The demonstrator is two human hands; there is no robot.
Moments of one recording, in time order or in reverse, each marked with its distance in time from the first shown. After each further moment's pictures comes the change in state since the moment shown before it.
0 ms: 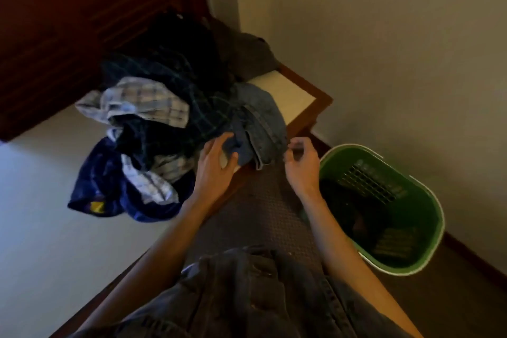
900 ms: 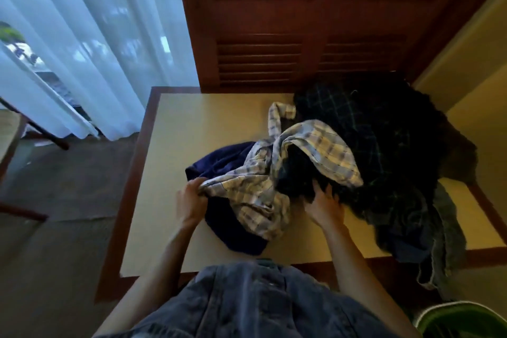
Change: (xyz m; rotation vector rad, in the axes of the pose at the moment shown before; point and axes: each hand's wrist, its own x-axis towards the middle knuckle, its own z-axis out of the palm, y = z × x) left_hand -0.135 -0.306 -0.251 0.127 0.564 -0.662; right_hand -0.054 -0.093 0.325 -1.041 -0.735 -0.262
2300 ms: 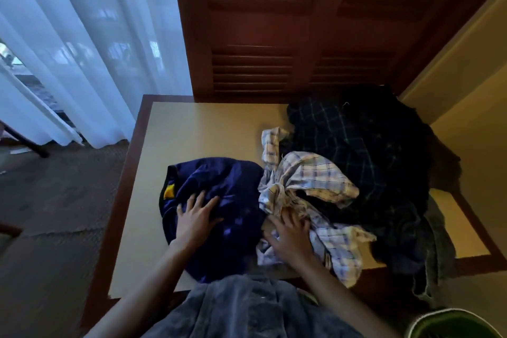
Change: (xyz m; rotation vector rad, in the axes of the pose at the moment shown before) left_hand -0.002 -0.025 0.030 0.495 -0.419 0.162; right_hand -0.033 -0.025 0.072 -0.249 0.021 -0.367
